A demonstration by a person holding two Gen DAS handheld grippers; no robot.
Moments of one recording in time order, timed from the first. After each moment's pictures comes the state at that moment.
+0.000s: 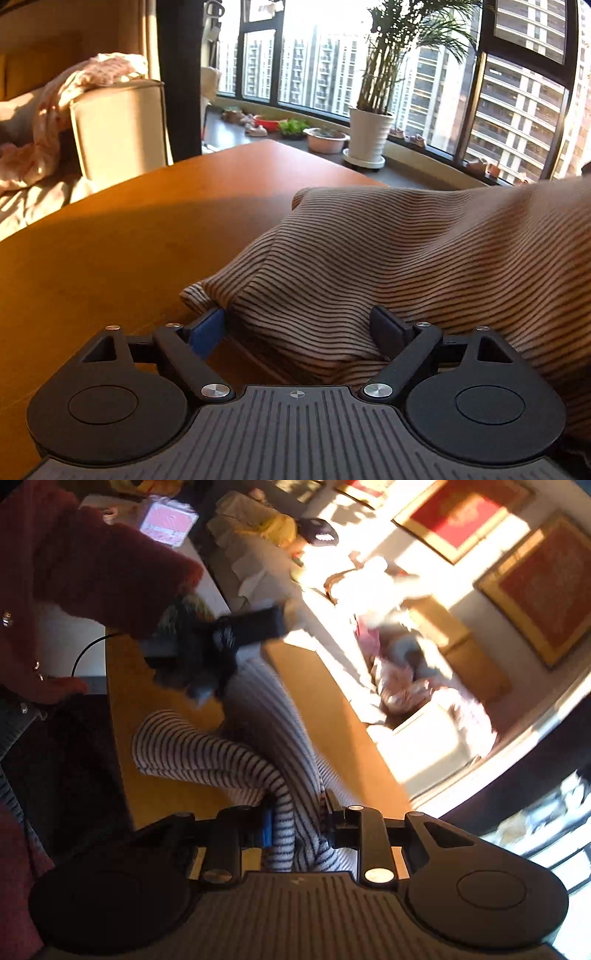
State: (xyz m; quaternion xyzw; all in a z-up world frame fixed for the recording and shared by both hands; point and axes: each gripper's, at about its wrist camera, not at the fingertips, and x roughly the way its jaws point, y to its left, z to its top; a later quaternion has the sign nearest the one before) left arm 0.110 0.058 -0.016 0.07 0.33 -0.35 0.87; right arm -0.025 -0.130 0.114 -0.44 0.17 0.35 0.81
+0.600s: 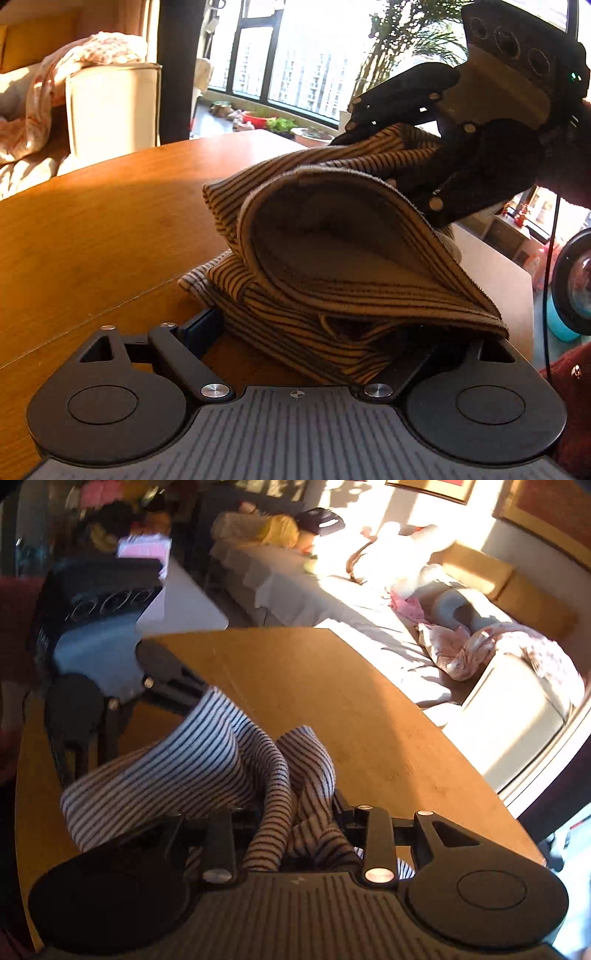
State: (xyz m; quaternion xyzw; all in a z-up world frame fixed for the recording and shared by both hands) left arm 0.113 0.076 -0.033 0.04 0.33 -0.36 0.87; right arm 0.163 -0.111 0.055 -0.30 0.26 0.44 0.80
